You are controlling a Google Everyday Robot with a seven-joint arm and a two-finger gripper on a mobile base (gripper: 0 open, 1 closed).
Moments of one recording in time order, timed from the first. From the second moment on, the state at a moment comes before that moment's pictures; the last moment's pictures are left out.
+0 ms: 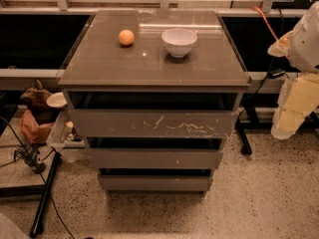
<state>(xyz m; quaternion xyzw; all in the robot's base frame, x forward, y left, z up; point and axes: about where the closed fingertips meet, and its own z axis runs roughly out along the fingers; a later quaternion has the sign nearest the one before) 0.438 -0.217 0.976 -0.60 0.78 -0.03 0.16</state>
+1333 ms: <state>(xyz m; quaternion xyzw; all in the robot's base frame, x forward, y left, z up) 0.476 -0.171 0.809 -0.59 0.78 0.05 0.21</state>
